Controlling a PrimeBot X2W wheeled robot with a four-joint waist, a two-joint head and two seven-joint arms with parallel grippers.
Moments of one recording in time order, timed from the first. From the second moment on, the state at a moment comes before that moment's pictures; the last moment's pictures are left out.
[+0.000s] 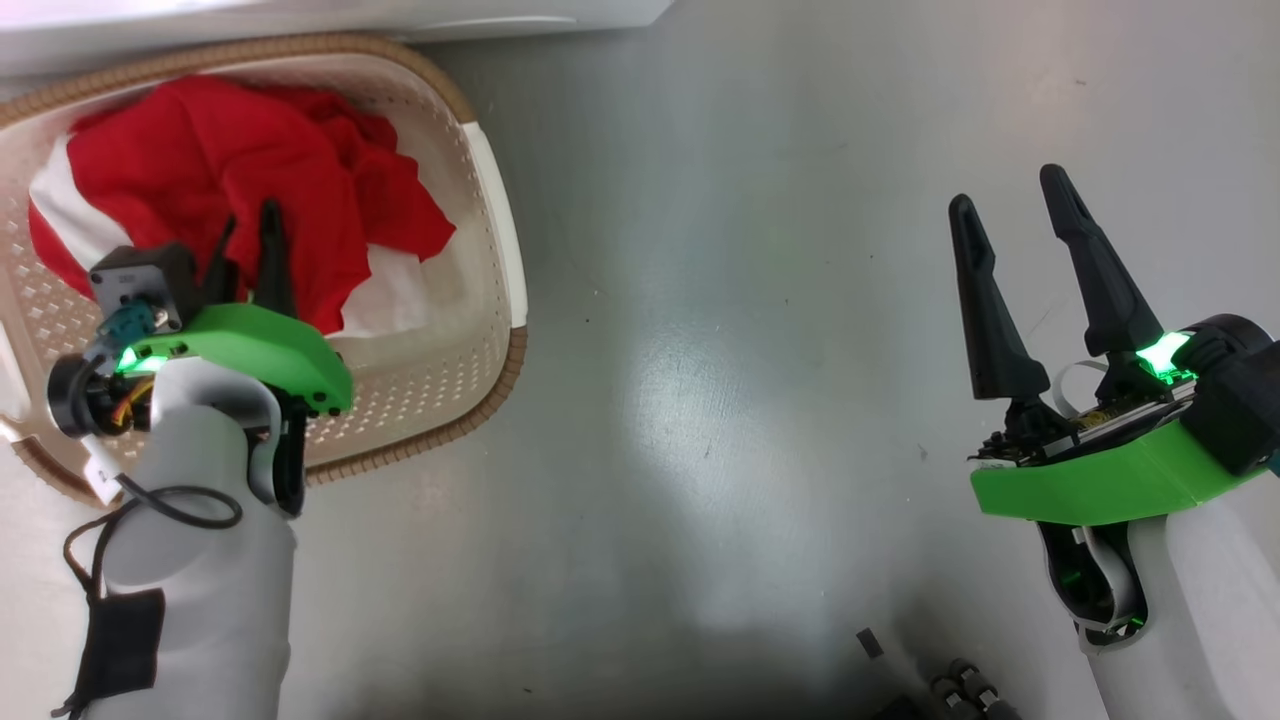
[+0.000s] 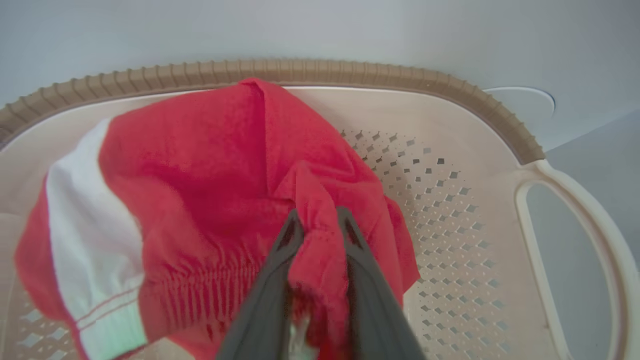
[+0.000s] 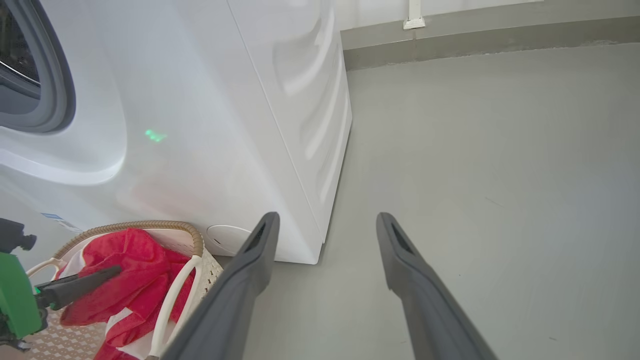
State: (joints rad) left arm -0.86 0.02 0.12 0.96 -0.10 -0.08 -0.26; right arm -0.34 -0.11 0.10 0.00 0.37 0.12 -0.26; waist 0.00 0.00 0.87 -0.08
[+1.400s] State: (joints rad) left arm -0.43 0.02 0.12 0.50 -0.17 -0.12 -0.26; right arm -0.14 -0.12 0.07 0.10 0.37 0.12 -0.26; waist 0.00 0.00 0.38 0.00
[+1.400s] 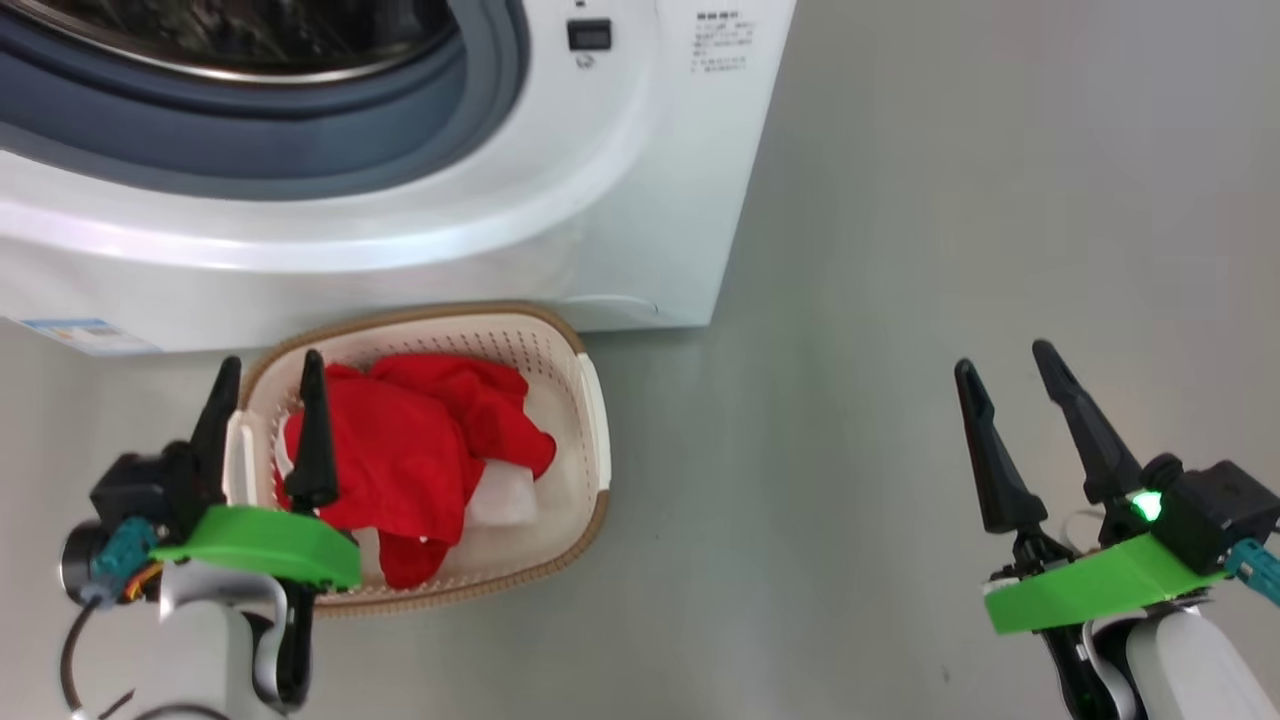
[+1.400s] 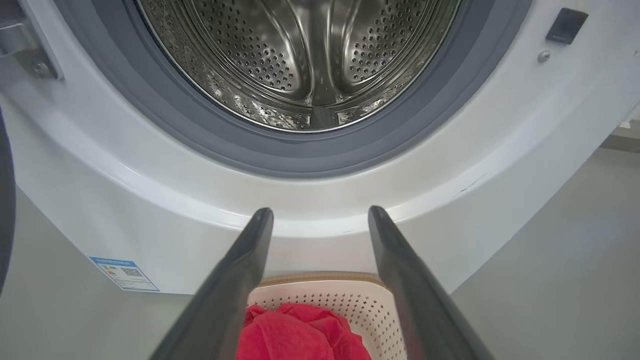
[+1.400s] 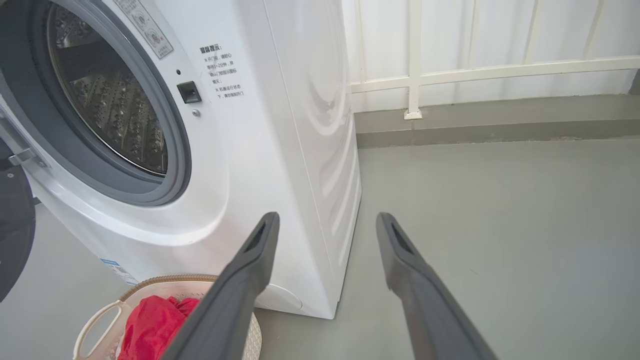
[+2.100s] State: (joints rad) left arm -0.19 0.02 0.08 0.30 -0.18 -0.12 -0.26; right arm -0.02 -0.11 0.02 0.11 0.37 0.12 -0.26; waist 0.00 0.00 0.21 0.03
